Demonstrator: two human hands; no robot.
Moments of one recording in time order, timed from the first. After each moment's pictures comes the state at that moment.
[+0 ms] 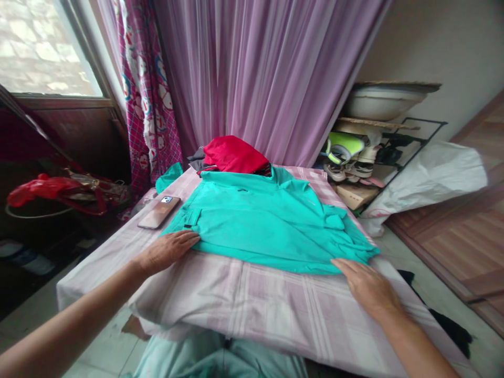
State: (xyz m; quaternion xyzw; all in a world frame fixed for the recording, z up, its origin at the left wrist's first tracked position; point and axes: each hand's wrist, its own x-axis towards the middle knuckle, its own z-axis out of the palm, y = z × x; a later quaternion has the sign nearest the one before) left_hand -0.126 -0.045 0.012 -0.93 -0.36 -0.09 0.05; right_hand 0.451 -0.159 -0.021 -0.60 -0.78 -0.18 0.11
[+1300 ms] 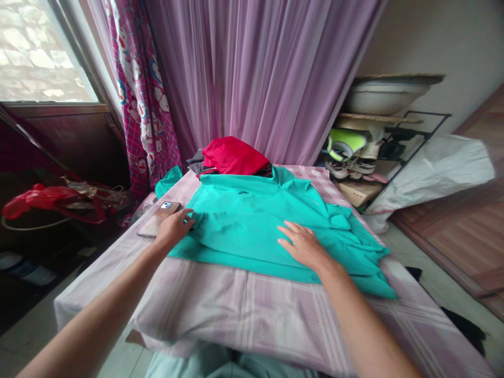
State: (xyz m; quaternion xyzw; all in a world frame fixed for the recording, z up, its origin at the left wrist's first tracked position) left_hand -0.099 0.018 0.045 -0.71 -0.69 -0.13 -0.06; right_hand 0.296 -0.060 0.029 -0.62 -0.78 -0.01 0.09
